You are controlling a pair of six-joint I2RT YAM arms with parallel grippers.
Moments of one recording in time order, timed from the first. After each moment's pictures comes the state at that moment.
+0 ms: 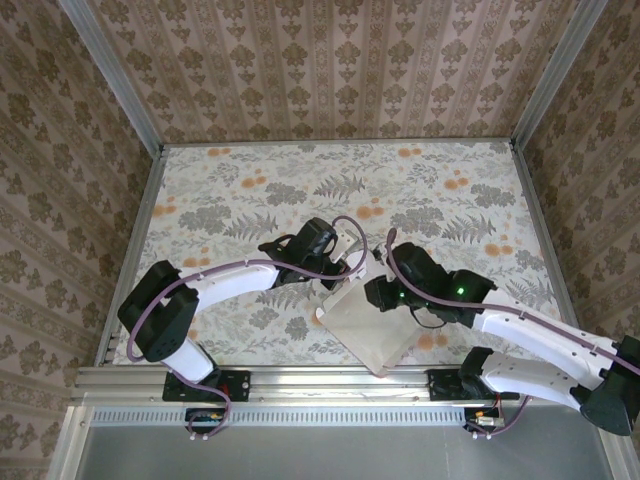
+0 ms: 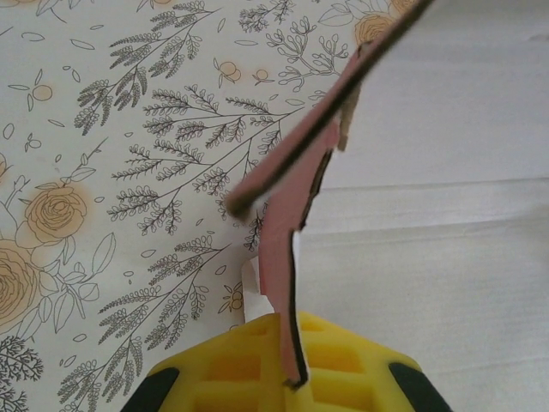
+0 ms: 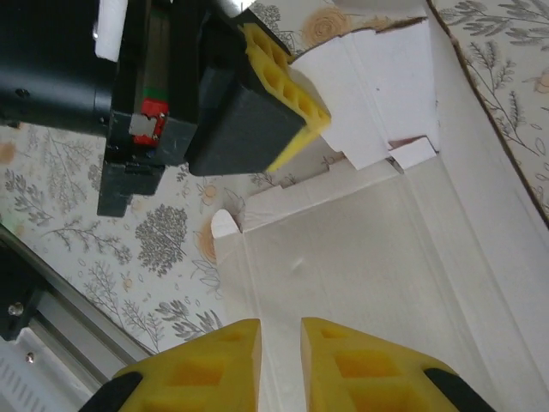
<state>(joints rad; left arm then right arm) -0.90 1.58 0.96 -0.23 0.20 -0.10 0.84 1.00 0.79 -0.63 -0.01 0.52</state>
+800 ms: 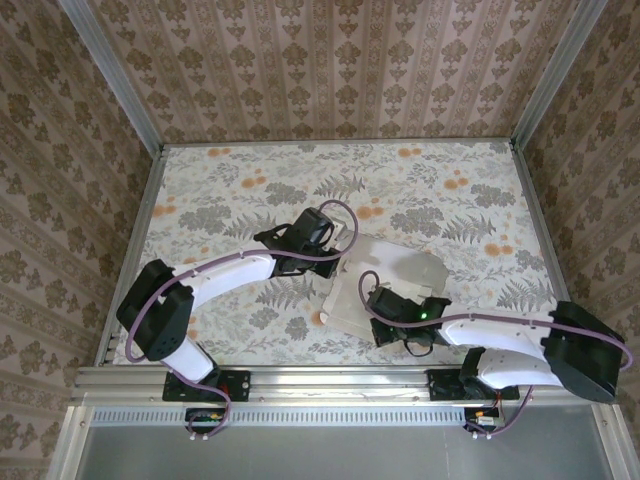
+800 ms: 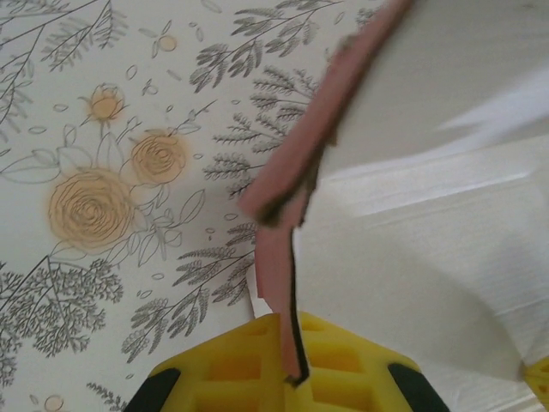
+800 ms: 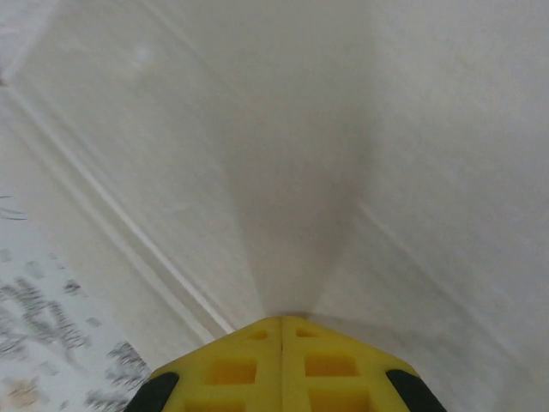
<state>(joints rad) -0.86 1.58 1.04 -0.40 0.10 -0.28 1.00 1.21 0.48 -0.42 0.13 0.70</state>
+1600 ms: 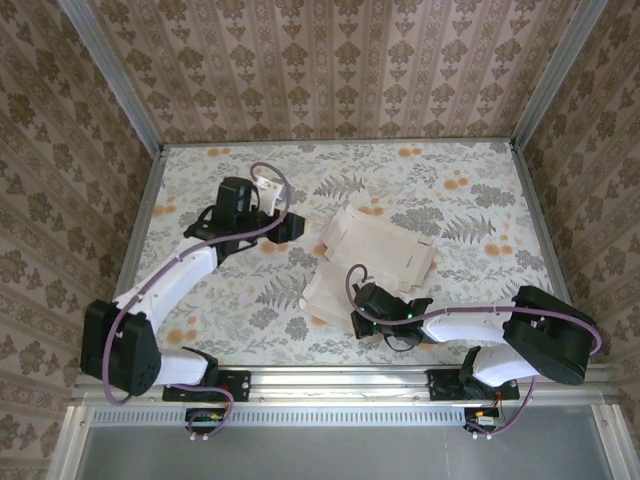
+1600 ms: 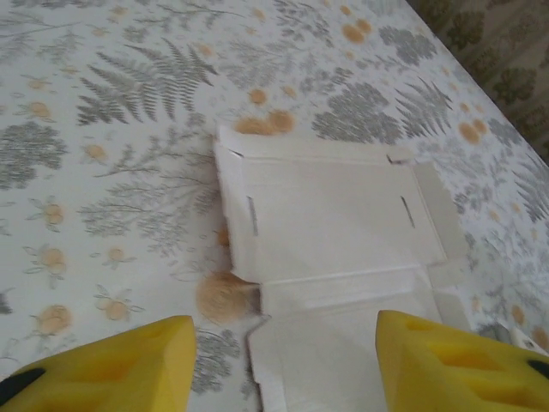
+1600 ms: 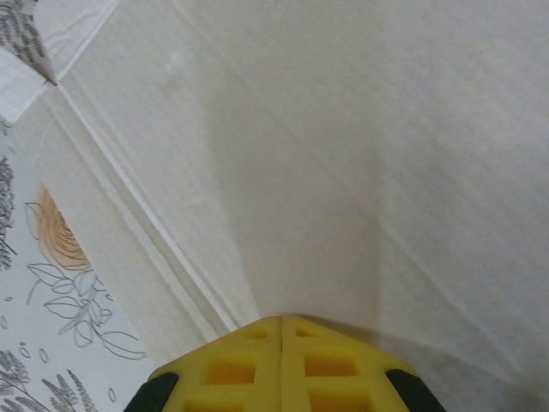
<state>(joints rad) -0.41 1.36 0.98 -0.28 0.50 -0.14 1.00 1.39 0.47 -0.04 0.09 0.70</state>
